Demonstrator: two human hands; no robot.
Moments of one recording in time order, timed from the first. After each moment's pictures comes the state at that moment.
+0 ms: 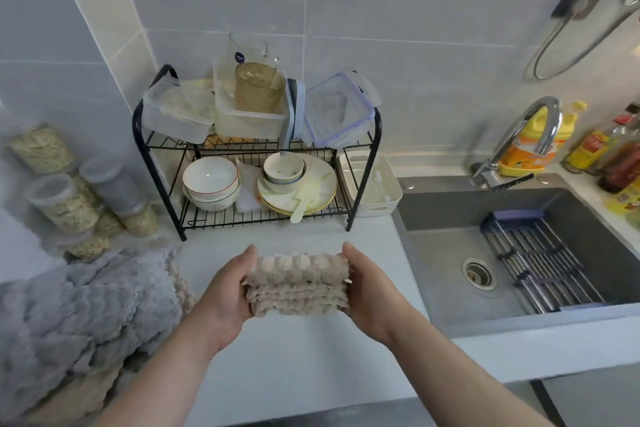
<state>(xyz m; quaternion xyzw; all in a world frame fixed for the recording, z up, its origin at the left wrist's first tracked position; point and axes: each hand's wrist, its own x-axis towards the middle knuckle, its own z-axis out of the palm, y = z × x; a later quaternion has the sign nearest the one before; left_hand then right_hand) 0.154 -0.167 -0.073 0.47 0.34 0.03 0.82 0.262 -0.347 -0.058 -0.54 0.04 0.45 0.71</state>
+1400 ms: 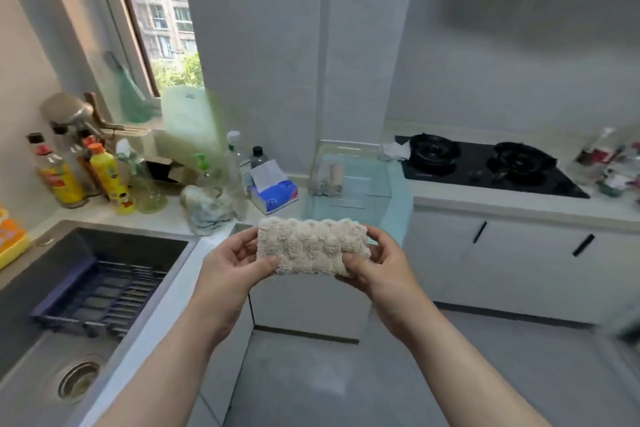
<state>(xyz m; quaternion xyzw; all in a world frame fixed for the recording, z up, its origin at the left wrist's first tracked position) 0.309 -0.855 0.020 0.59 -0.25 -0.27 0.72 0.153 -1.004 0.033 -0.55 0.26 -0.28 0.75</state>
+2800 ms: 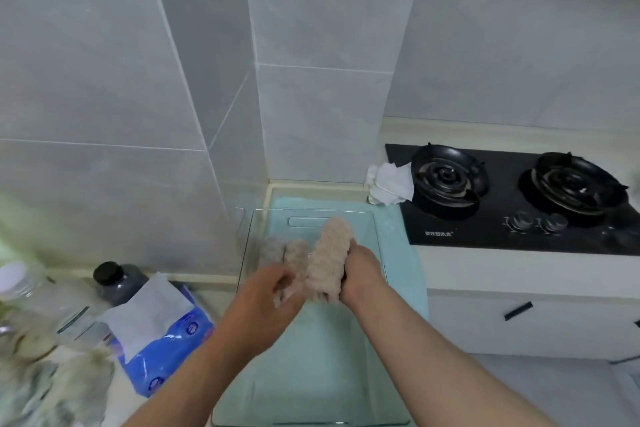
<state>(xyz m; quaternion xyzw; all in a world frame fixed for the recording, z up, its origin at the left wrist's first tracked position) 0.562 -1.326 -0.077 0.78 -0.43 -0.22 0.40 0.477 -1.493 -0.093 -0.22 0.56 -0.21 0.77</state>
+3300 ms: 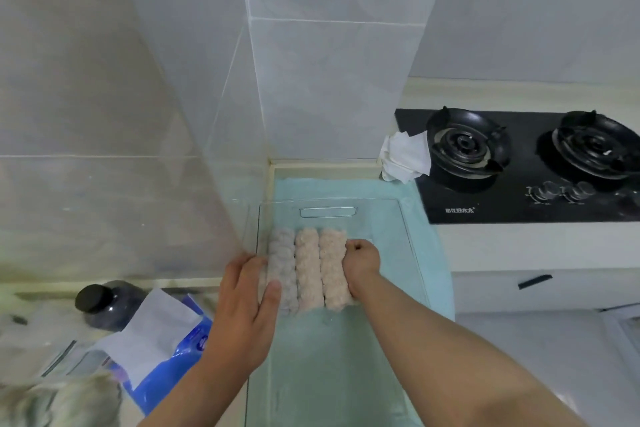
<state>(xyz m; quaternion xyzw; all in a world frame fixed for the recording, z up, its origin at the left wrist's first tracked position) 0.611 -1.321 -0.111 0.80 -0.41 -0.14 0.42 0.522 -1.515 -0.185 -0.48 0.67 -0.19 0.53</state>
